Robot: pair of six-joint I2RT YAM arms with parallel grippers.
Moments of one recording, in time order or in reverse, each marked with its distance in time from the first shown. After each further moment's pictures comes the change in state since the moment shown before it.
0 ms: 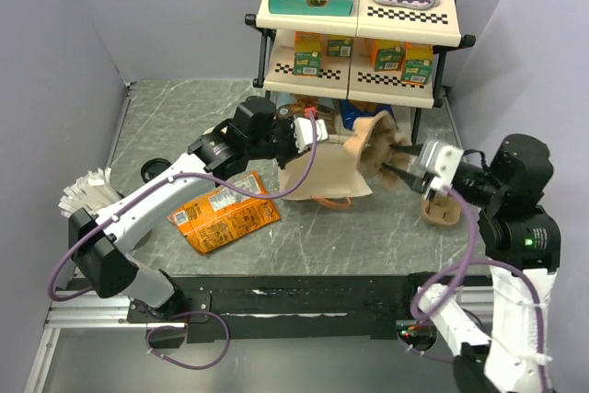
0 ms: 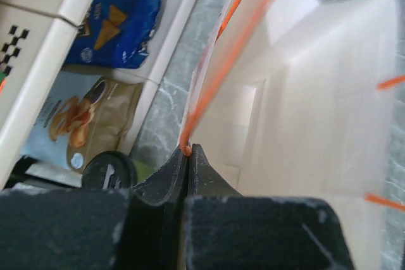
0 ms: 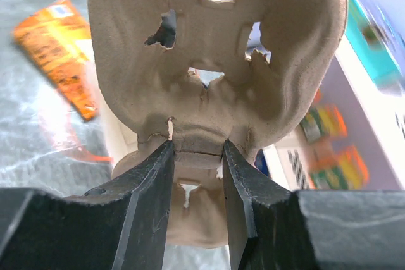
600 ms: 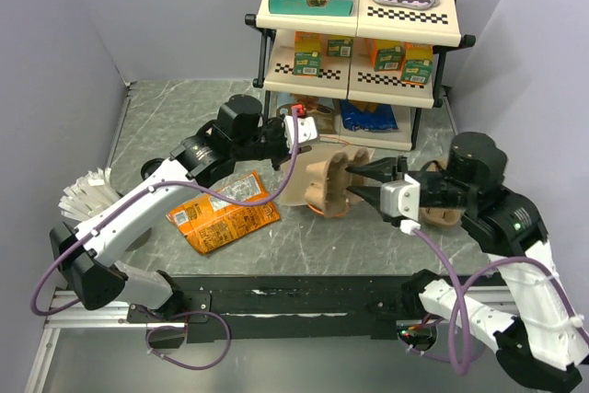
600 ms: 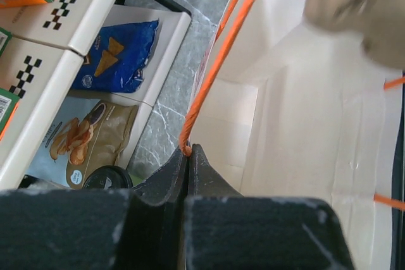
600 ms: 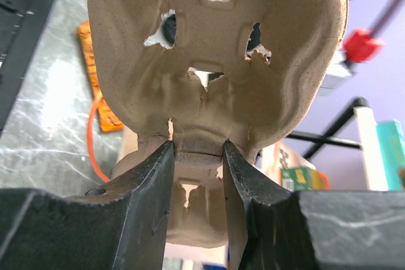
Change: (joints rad) left arm 0.000 -0.087 0.000 -0.013 0.082 -0.040; right arm 0.540 0.049 -0.040 0.005 0.181 -0.285
